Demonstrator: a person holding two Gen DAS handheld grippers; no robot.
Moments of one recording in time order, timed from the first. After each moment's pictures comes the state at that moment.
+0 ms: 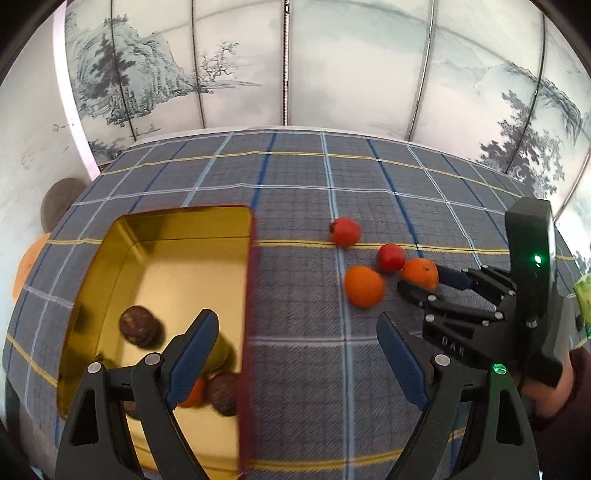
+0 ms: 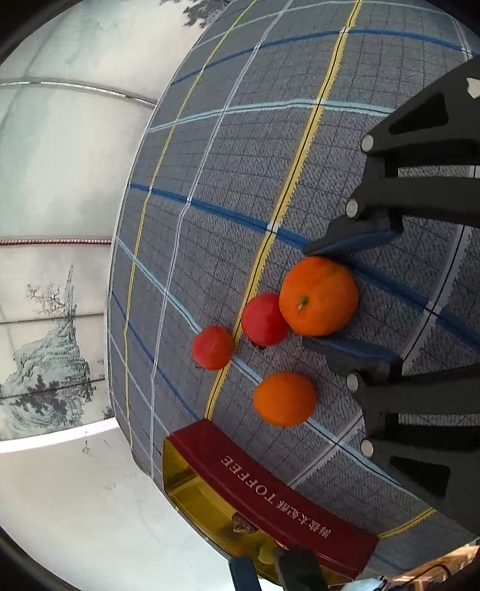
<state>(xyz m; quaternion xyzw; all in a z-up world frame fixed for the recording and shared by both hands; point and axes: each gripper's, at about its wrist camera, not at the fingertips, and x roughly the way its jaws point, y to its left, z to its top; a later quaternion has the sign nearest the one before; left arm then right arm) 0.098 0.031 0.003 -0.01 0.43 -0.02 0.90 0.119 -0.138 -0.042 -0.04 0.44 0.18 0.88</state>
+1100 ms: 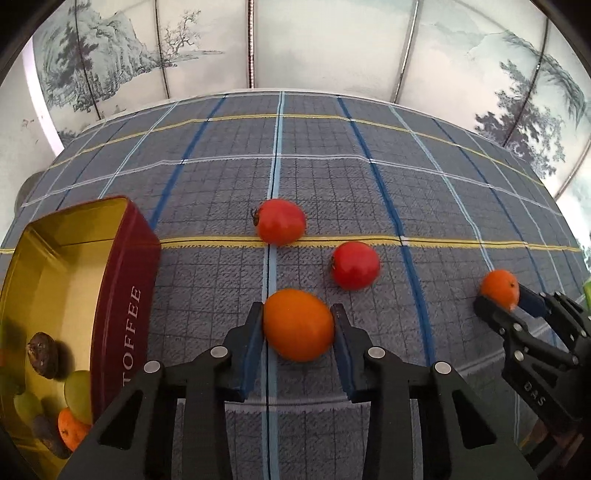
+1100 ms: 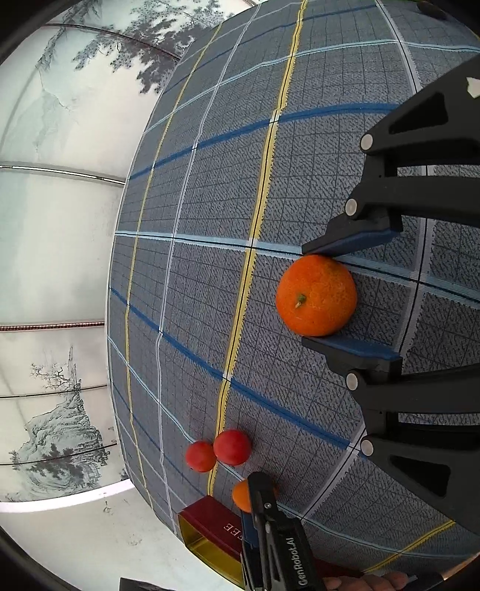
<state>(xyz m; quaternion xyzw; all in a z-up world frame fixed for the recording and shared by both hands) 0.165 -0.022 -0.053 -0.01 0.48 -0.05 0.88 0.092 -0.224 -0.043 -0.02 0.45 0.06 0.89</state>
